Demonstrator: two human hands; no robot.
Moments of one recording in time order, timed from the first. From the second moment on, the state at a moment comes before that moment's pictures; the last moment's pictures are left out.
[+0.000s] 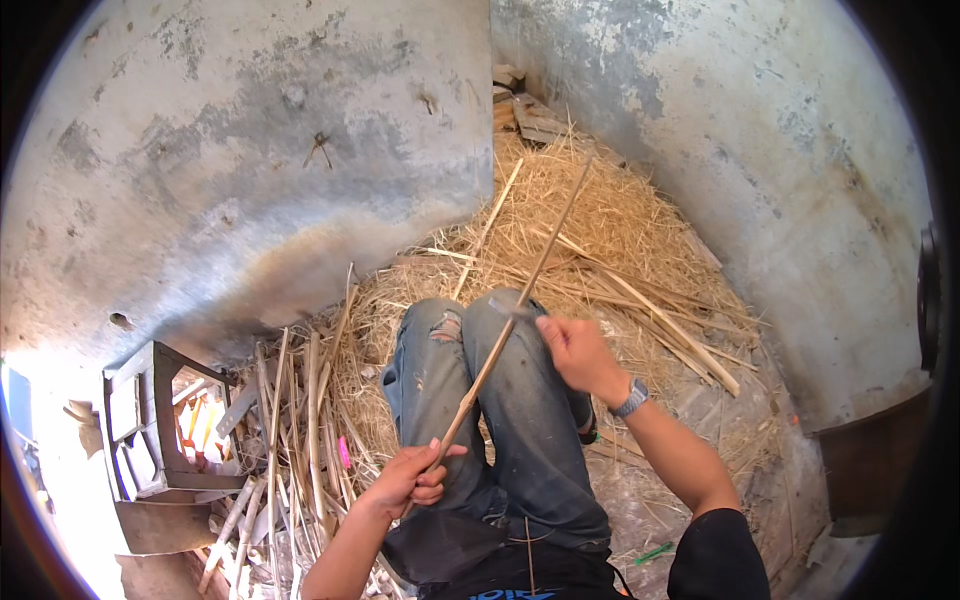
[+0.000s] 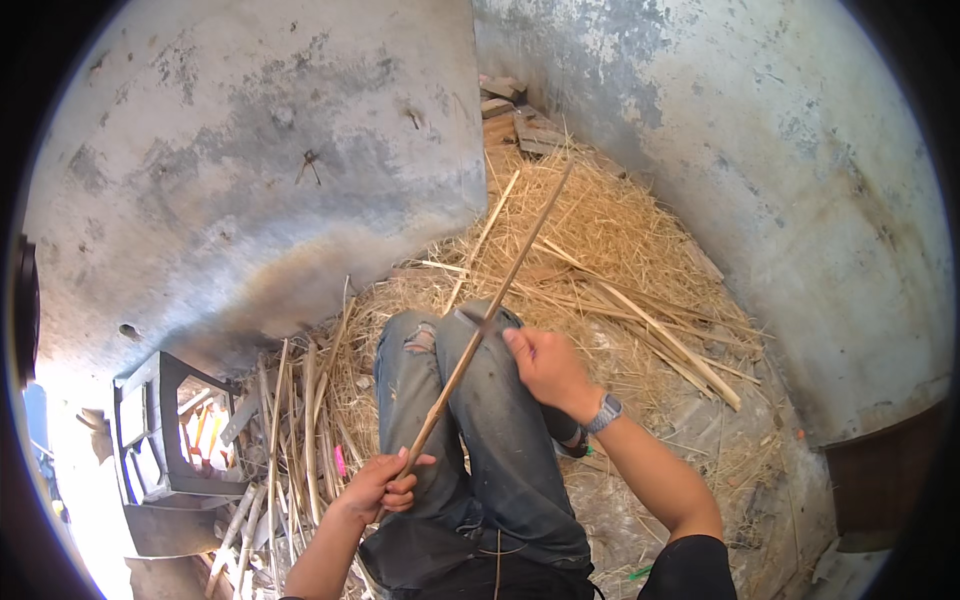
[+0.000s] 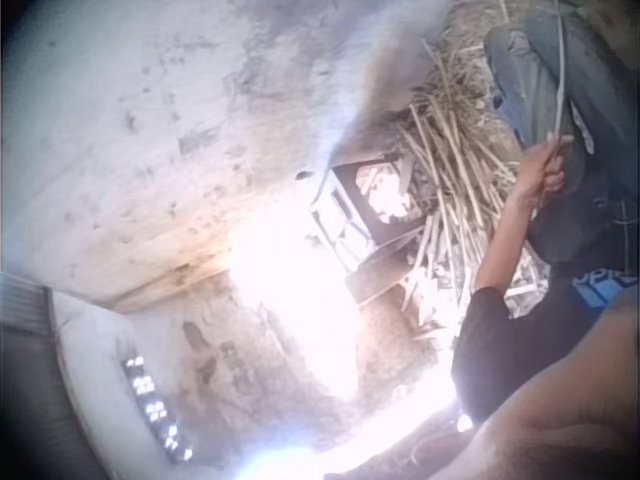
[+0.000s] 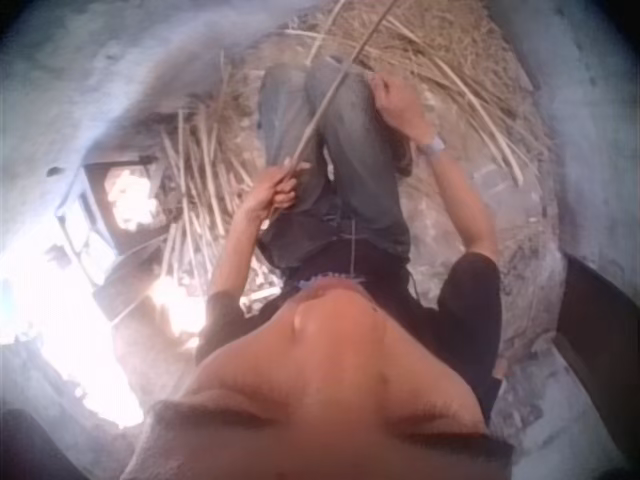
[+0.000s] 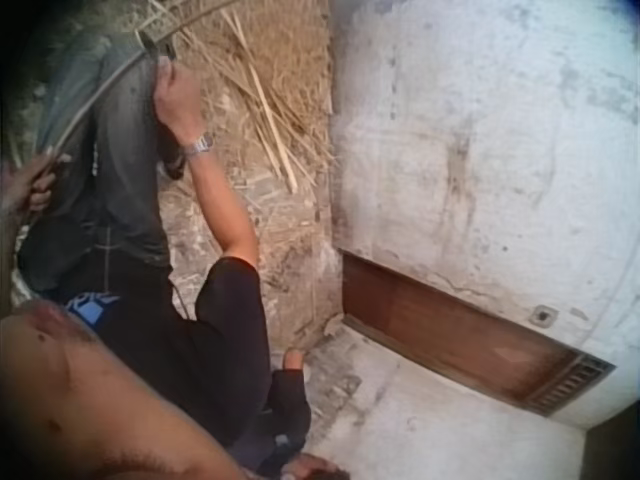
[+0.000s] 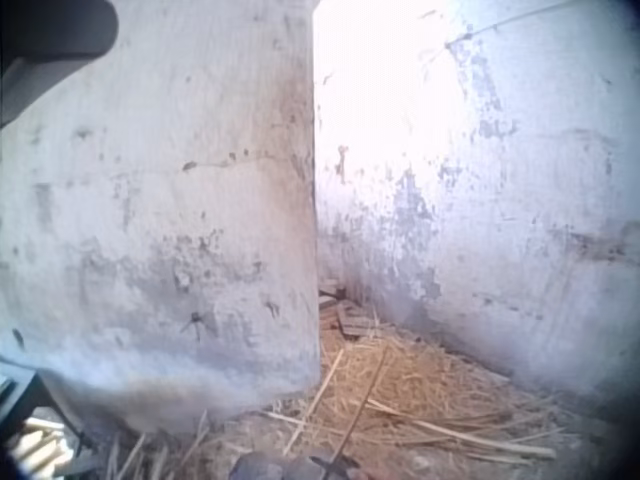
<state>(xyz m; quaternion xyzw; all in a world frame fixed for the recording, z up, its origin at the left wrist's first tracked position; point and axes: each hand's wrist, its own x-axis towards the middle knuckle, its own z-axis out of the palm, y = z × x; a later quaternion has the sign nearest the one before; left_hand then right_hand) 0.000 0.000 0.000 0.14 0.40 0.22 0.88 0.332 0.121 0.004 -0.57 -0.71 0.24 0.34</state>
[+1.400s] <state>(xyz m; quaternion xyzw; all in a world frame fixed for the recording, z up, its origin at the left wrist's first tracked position) 0.056 0.046 0.015 0.25 0.45 0.26 0.82 0.325 0.090 0.017 -0.55 -0.69 0.36 0.28</state>
